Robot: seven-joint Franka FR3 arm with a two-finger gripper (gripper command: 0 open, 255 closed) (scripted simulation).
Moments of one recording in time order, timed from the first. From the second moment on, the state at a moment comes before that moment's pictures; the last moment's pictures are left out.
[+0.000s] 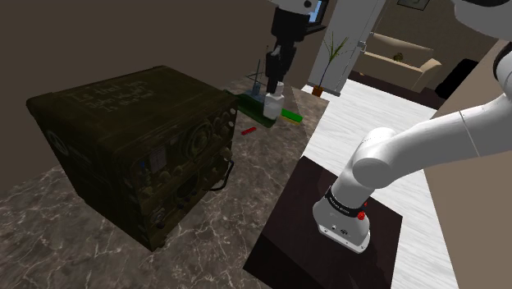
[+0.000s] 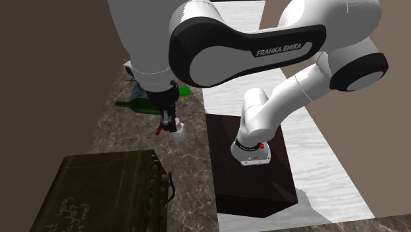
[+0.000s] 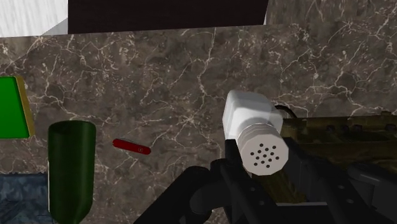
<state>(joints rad) 0.04 -0.67 0.31 -2.18 0.20 1.52 0.08</state>
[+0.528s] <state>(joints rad) 0.05 -0.69 0.33 -2.30 0.21 1.61 0.08</state>
